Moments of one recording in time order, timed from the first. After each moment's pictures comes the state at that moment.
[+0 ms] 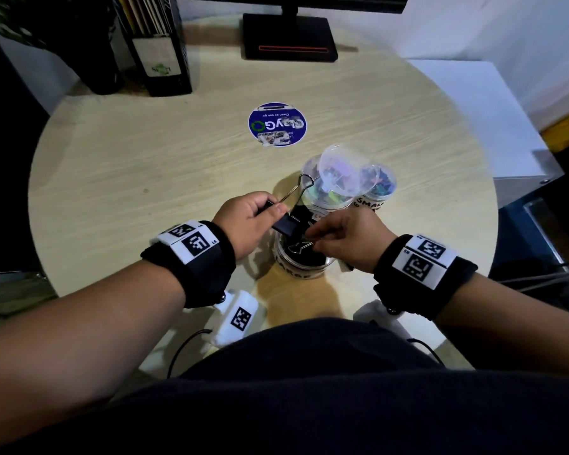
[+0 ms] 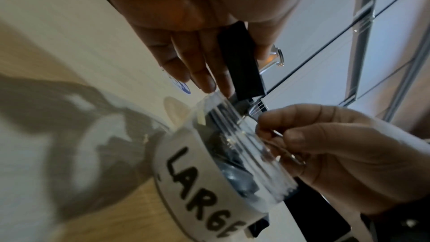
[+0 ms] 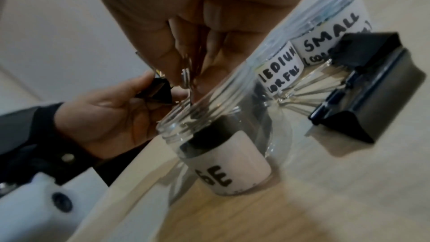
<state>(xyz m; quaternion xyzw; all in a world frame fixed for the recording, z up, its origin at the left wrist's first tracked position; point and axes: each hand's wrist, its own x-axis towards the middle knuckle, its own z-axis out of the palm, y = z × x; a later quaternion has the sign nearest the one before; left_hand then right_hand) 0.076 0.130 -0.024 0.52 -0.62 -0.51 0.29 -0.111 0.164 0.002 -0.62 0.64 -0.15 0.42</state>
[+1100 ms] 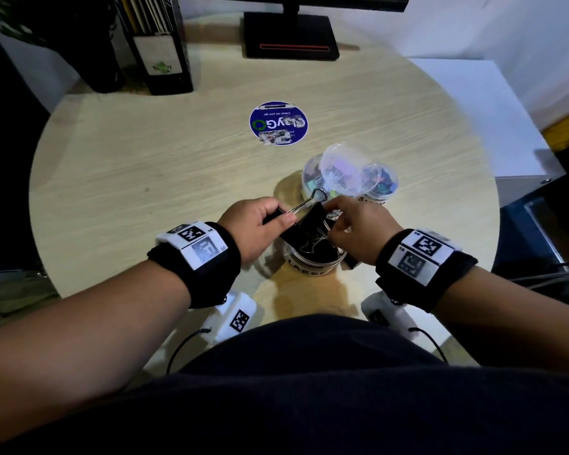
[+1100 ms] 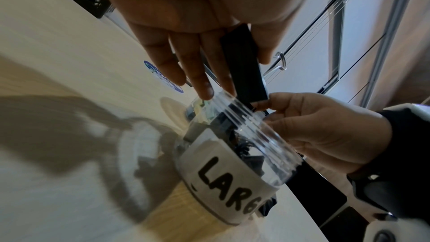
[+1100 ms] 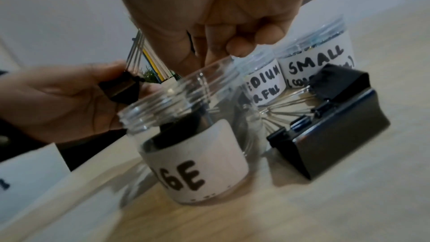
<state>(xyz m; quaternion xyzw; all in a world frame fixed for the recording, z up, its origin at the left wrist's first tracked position) 0.077 0.131 -0.031 0.51 -0.68 -0.47 0.23 -0.122 0.151 -0.009 -0.68 0.68 -0.05 0.26</state>
